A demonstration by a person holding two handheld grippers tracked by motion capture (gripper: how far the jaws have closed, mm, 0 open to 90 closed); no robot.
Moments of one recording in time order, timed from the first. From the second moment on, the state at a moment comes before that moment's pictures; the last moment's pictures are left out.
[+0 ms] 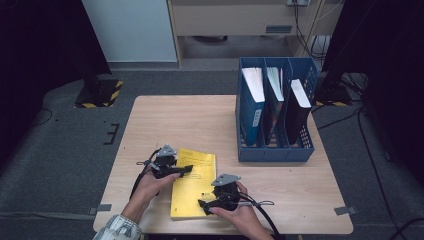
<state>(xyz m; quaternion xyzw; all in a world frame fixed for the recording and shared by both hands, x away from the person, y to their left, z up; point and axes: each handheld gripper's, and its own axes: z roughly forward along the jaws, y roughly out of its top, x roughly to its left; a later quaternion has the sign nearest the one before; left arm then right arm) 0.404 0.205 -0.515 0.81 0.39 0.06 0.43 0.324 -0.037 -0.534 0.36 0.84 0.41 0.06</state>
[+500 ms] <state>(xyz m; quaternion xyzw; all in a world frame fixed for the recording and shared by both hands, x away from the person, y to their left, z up) 0.391 0.206 -0.512 0.82 0.39 0.08 0.42 0.323 -0.035 -0.536 0.36 0.83 0.41 0.07</state>
